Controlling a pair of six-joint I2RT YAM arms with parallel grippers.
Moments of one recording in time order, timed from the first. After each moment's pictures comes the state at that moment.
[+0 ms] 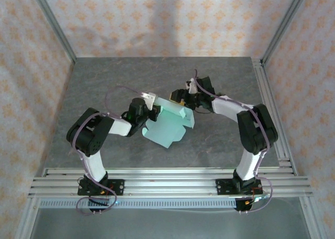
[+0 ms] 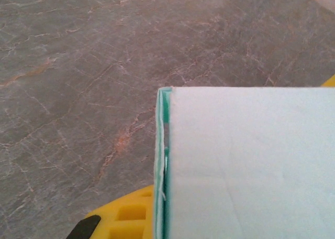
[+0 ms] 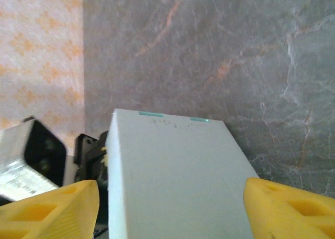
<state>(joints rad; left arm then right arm) -0.42 1.81 0.69 0.67 0.18 -0.20 0.40 1.78 1.12 -0.05 -0.66 0.77</state>
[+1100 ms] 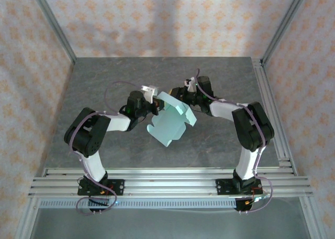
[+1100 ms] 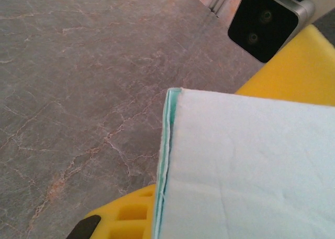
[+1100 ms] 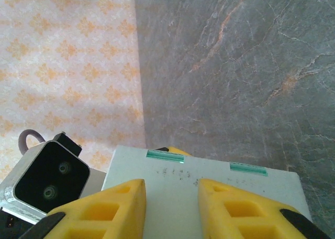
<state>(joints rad) -0.39 1.79 0.78 0.65 0.38 -0.35 0.42 1.85 1.05 0.34 -0.75 1.14</state>
